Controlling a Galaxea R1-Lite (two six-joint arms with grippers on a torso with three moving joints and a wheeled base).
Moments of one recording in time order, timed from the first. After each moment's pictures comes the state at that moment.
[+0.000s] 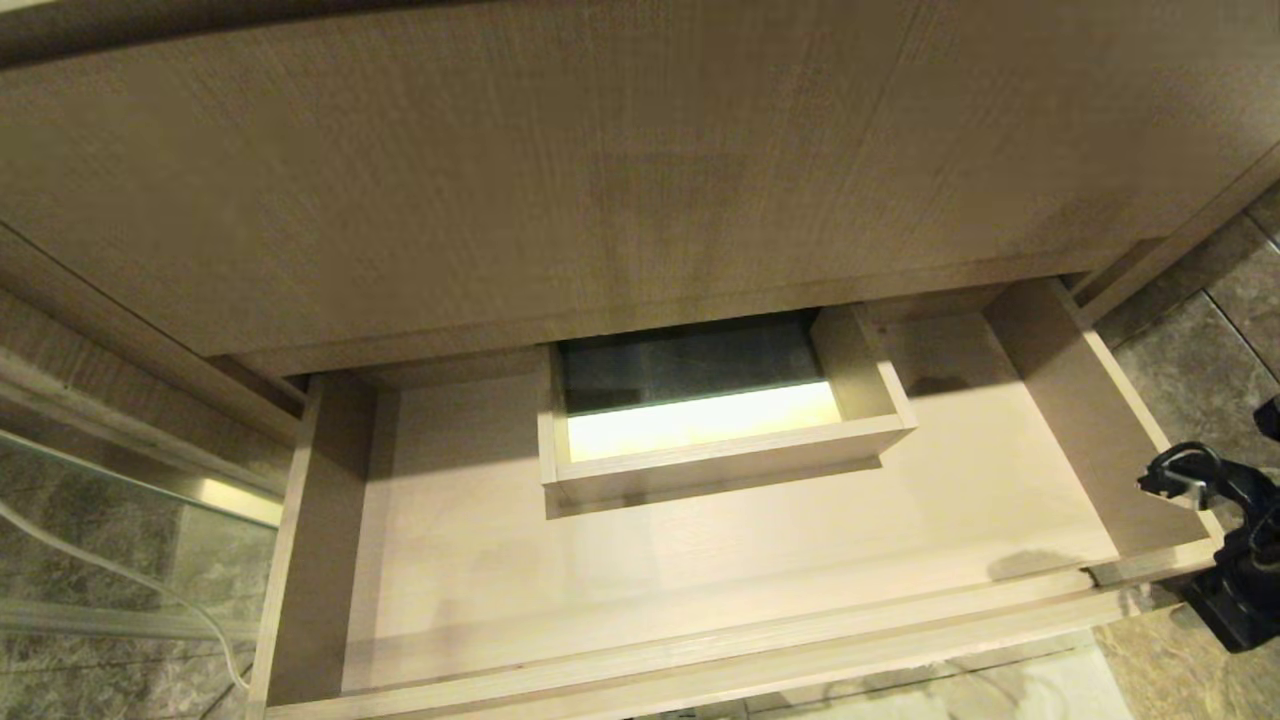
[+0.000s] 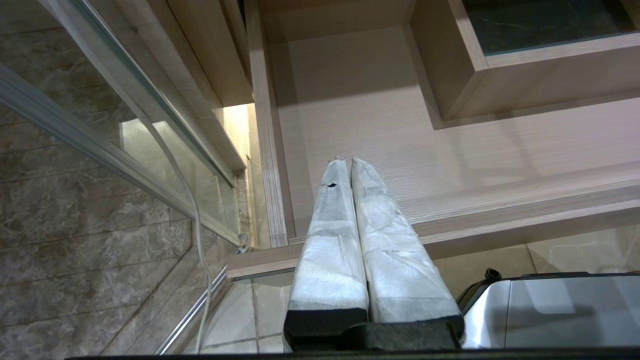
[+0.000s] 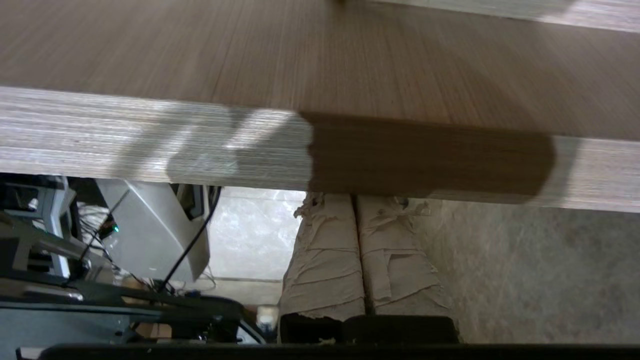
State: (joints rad) left arm 0.00 0.00 0.00 0.00 0.00 0.00; right arm -0.32 1.61 -0.78 0.33 0.05 -0.56
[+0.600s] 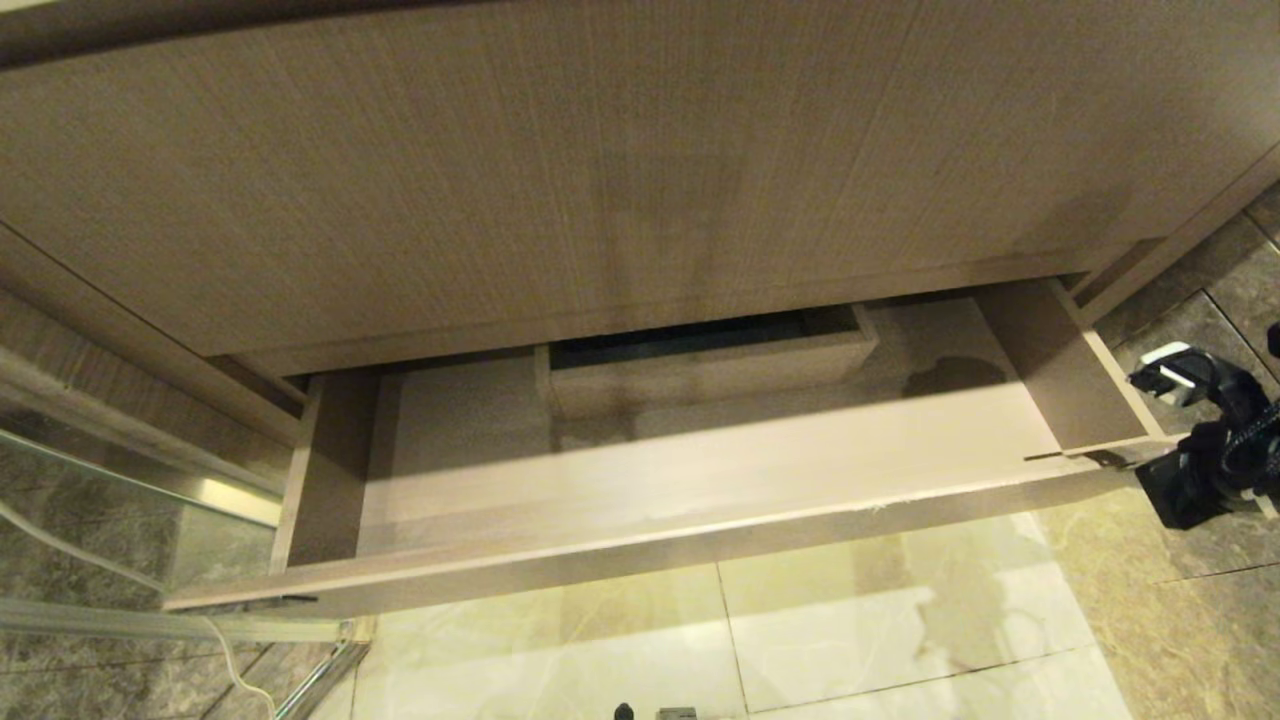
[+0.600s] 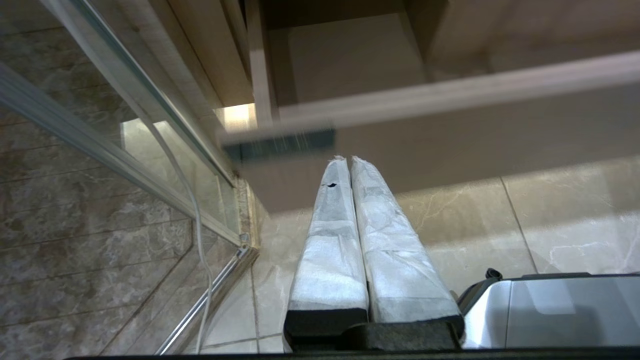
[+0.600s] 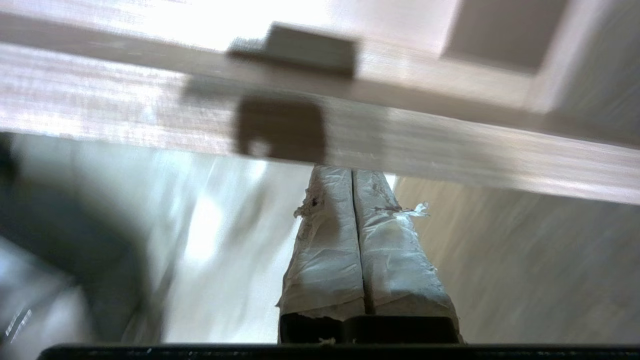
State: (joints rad) left arm 0.00 0.00 0.00 0.00 0.00 0.00; right arm -0.28 1.61 -0.80 -0.12 0.13 -0.55
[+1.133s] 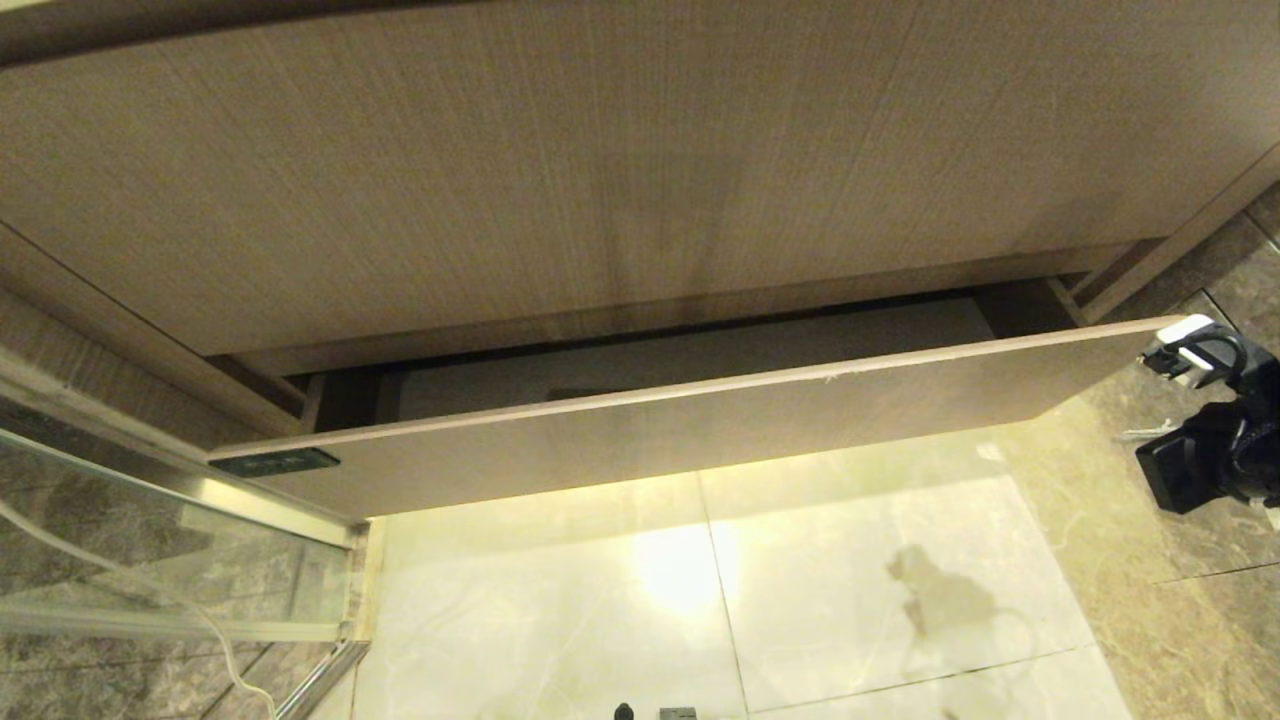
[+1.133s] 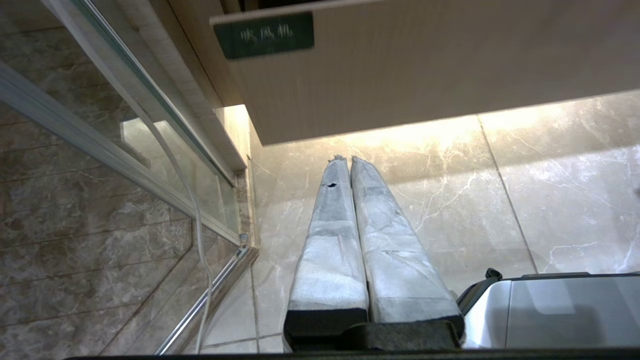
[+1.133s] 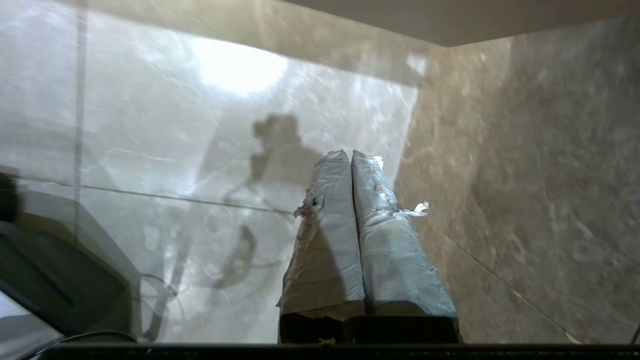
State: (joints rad) left arm 0.00 0.00 0.00 0.00 0.00 0.00; right arm -0.22 1.50 -0.71 -0.25 0.13 -0.53
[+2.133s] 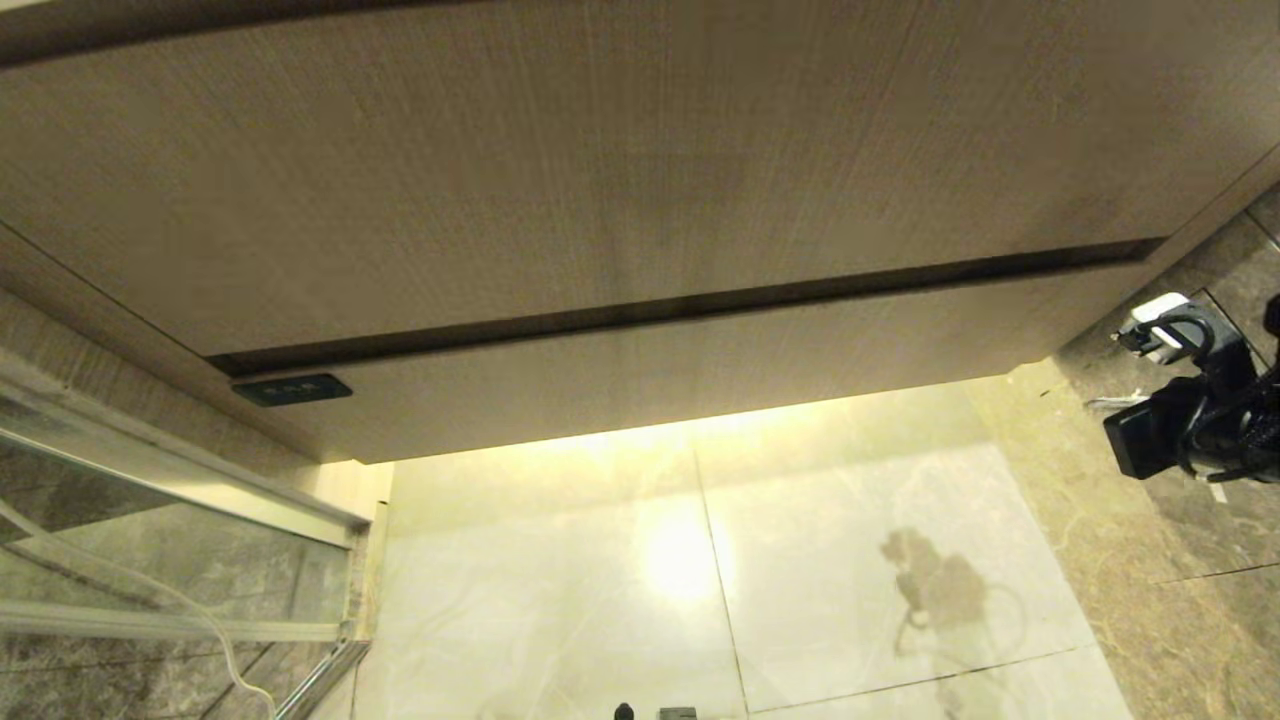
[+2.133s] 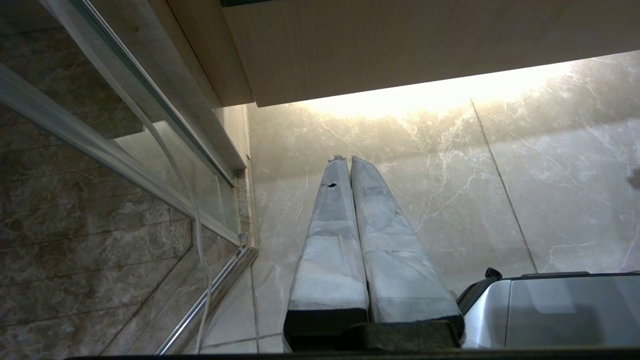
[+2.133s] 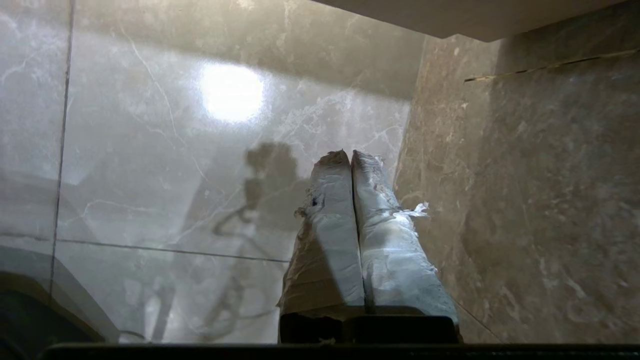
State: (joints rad) left arm 0.00 0.00 0.00 0.00 0.00 0.00; right arm -0.20 1.61 -0.74 -0.43 0.13 -0.51
